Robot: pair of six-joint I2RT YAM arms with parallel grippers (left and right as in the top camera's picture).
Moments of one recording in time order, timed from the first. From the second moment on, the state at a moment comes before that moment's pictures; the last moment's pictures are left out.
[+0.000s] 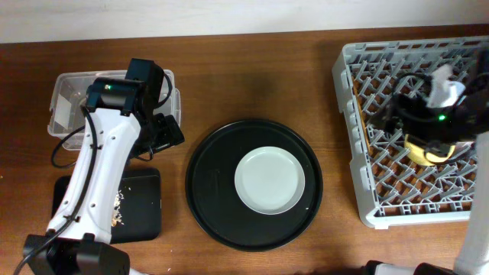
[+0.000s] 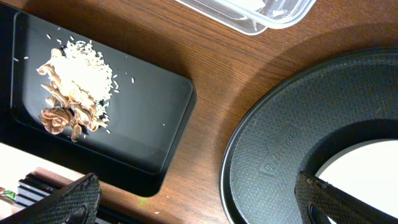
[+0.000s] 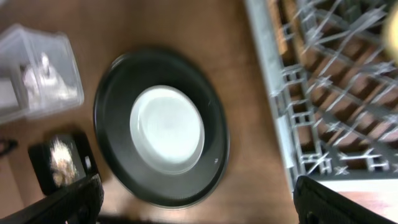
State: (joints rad) left arm -0.16 1.67 1.63 -1.48 -0.14 -0.59; right arm -0.28 1.48 1.74 -1.57 -0.44 0.08
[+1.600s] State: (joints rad) left arm -0.16 1.67 1.63 -1.48 -0.15 -0.60; right arm 0.39 1.84 1.21 -1.06 -0.09 0.49
